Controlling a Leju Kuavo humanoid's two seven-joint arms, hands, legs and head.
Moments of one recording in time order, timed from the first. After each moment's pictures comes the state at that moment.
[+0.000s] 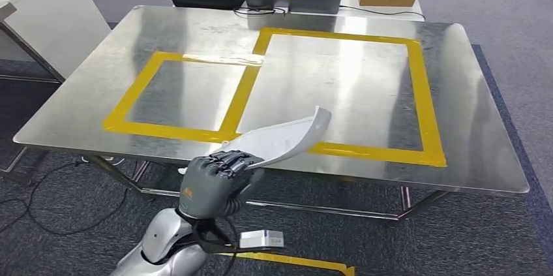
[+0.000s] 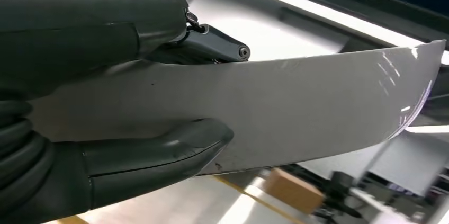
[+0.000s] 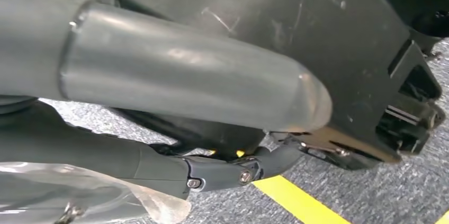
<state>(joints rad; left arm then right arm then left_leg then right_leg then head) -0.14 -0.10 -0.60 -1.47 -1.14 0.69 -0.48 -0.05 0.18 -0.31 -0.18 0.59 0.09 -0.01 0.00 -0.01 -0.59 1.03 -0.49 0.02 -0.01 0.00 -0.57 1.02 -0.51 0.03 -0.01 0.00</state>
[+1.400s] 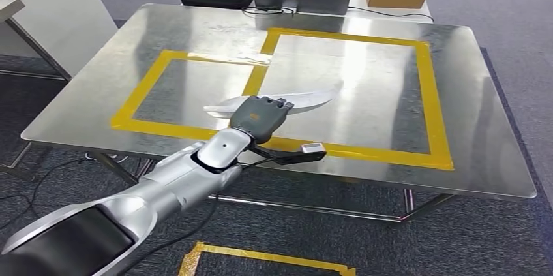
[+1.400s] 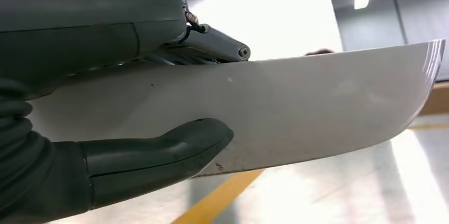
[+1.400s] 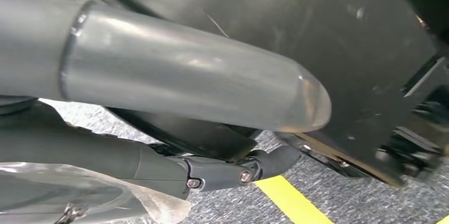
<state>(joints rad) -0.89 -0.29 -0.81 -0.44 -1.35 0.47 -0.06 -0.08 0.17 -0.31 -0.18 0.72 0.15 0.00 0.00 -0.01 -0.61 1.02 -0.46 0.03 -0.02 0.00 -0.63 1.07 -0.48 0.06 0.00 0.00</state>
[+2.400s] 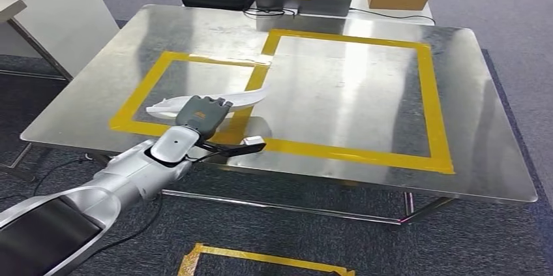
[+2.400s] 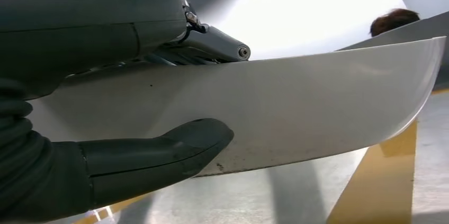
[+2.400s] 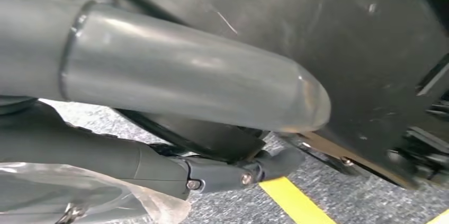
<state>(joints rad) -0.91 -0.13 -0.81 -0.33 -1.36 0.51 -0.02 -0.07 0.17 -0.31 -0.18 0.72 0.16 0.00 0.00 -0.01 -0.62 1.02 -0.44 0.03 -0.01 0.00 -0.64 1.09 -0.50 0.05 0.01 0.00</state>
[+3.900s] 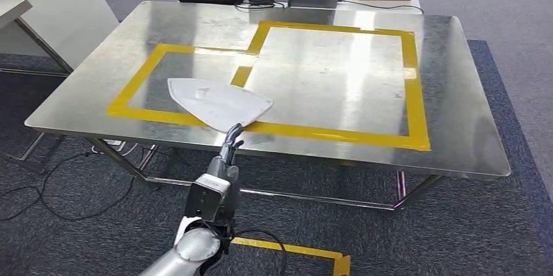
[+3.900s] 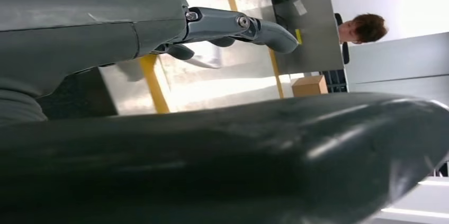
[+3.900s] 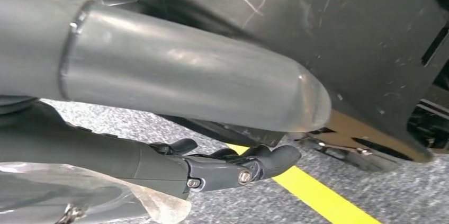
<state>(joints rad) -0.15 -0.21 -0.60 -1.29 -0.11 0.49 -0.70 -0.05 0.18 -0.43 -0.18 0.69 0.11 -0.02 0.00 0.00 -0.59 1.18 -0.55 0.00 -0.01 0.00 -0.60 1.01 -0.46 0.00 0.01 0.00</state>
